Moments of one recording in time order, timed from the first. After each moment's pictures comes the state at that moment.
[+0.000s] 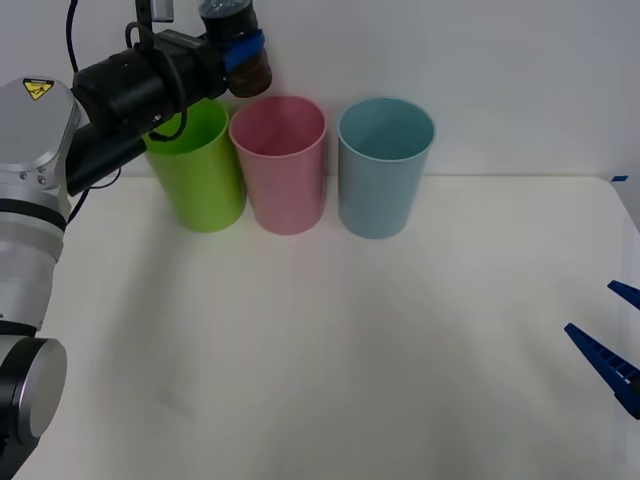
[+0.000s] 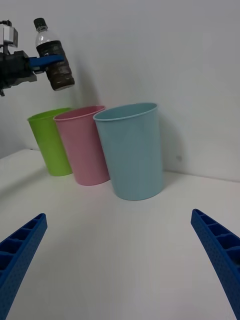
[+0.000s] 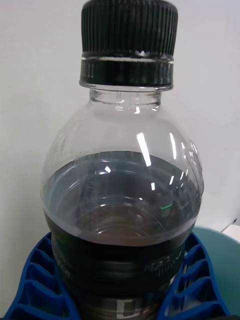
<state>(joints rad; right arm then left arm) 0.35 -0.40 -0.52 -1.66 0.96 -1.22 0.00 -0.82 0.38 0.12 -1.13 -1.50 -0.73 0.46</state>
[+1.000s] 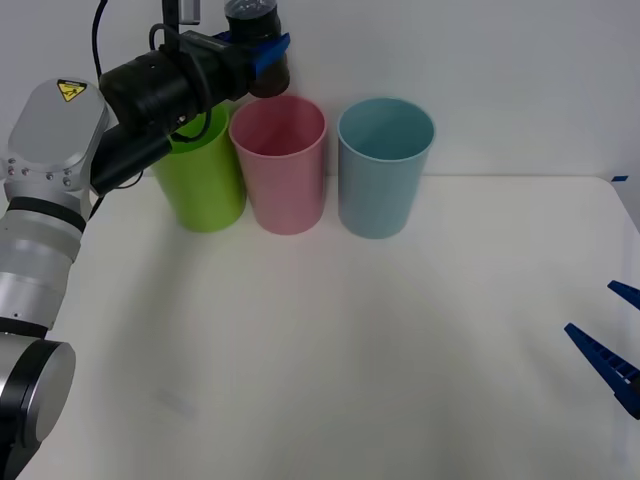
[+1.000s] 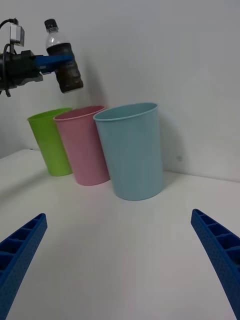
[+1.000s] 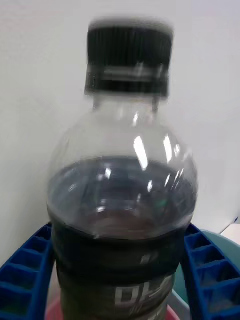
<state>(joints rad) 0.35 -0.40 -0.52 -1.66 0.96 -1.22 0.00 -0.83 0.36 0.03 -1.13 -1.49 -0.64 0.46</state>
